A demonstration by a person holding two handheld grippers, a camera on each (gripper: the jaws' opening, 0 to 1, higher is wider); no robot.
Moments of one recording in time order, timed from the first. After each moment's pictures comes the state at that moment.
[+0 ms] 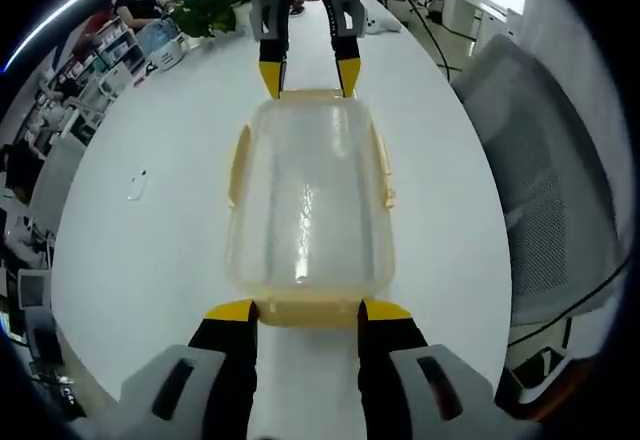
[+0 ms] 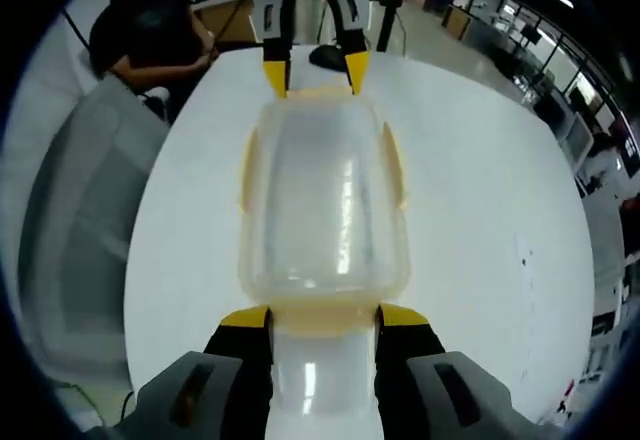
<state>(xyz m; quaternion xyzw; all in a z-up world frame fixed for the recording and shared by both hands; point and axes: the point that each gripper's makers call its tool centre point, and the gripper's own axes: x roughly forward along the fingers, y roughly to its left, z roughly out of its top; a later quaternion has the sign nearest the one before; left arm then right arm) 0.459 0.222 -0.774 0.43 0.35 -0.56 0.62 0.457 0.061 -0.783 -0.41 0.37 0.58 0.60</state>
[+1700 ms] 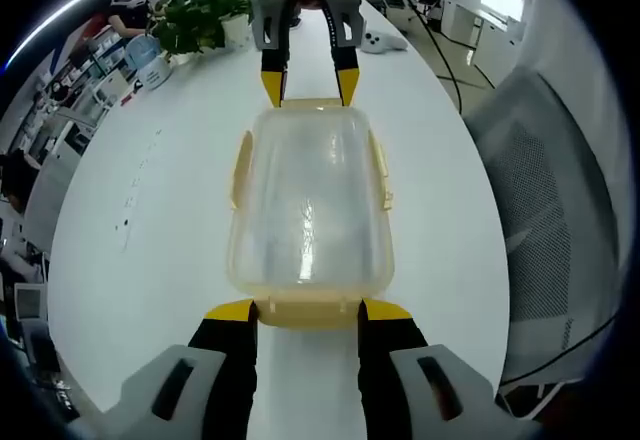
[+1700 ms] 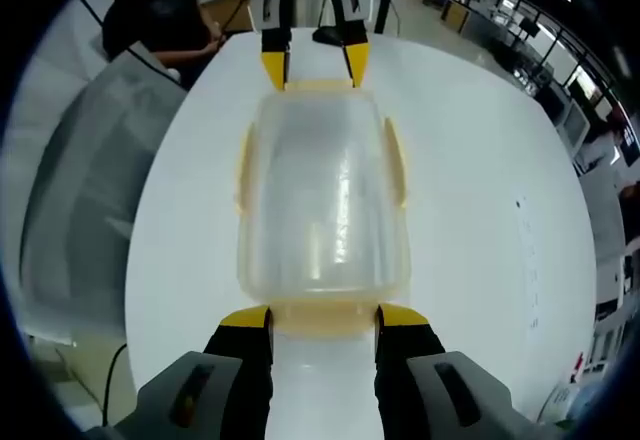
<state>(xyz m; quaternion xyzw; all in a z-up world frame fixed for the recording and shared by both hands) 0.454 0.132 -0.777 0.41 0.34 -0.57 0.63 0.453 -0.028 -0.790 -0.41 0.38 0.57 0.60</state>
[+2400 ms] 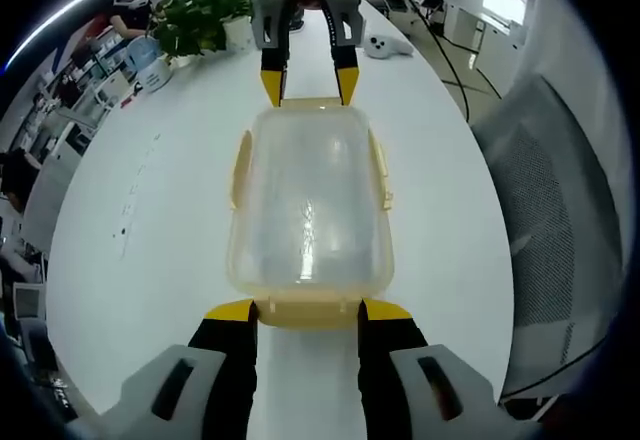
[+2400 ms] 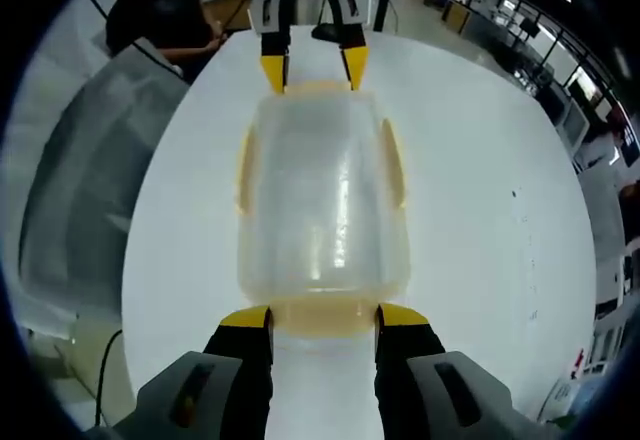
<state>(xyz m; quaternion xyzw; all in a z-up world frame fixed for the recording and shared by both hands) 0.457 0.113 -0.781 0.40 0.34 -0.57 0.63 0.458 -0.048 -0.790 -0.41 0.38 0.58 0.60</state>
